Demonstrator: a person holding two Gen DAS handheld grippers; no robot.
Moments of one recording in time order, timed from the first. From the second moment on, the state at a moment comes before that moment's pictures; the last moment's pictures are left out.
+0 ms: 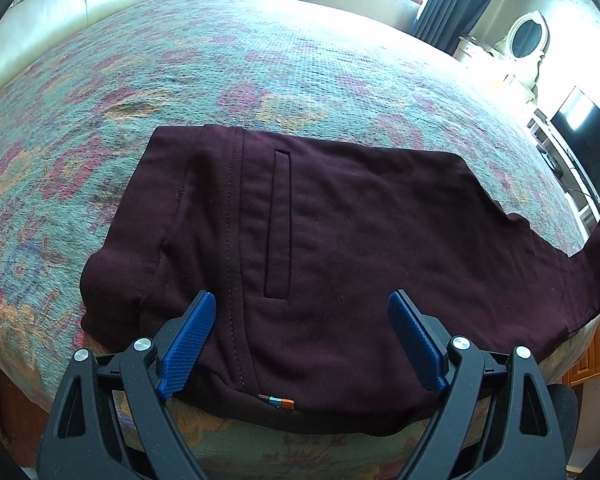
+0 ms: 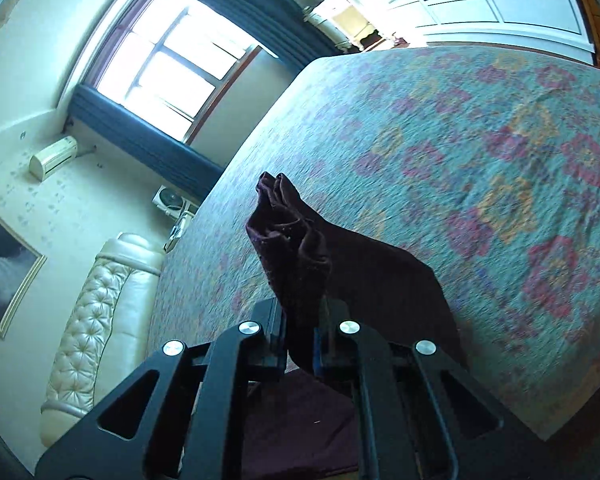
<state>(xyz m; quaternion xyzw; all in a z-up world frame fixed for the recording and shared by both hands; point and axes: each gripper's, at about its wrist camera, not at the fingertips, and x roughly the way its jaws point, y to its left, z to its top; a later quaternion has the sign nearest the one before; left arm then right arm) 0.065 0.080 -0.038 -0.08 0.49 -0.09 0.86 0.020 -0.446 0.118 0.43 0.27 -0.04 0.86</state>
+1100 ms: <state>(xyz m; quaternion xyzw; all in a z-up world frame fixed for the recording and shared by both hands) 0.065 0.073 -0.039 -0.06 0.49 -0.09 0.87 0.064 -0.178 -0.004 0.17 0.50 0.05 0.85</state>
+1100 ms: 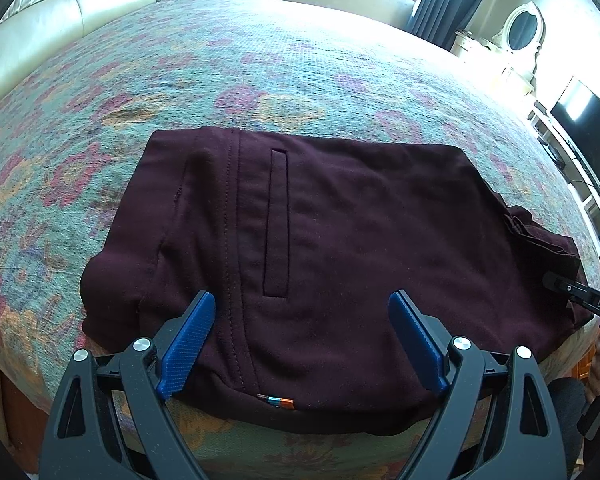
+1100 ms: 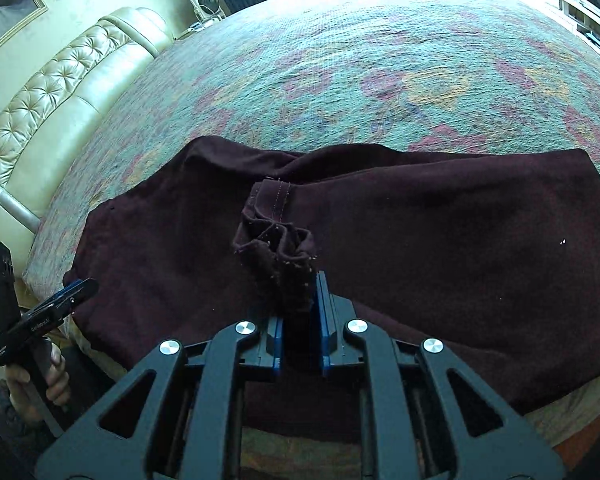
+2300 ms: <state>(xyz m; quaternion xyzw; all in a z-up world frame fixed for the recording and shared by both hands) 0.063 0.075 -0.041 -0.06 0.49 -0.10 0.87 0.055 -0.309 0.059 0.27 0.45 0.08 0.85</state>
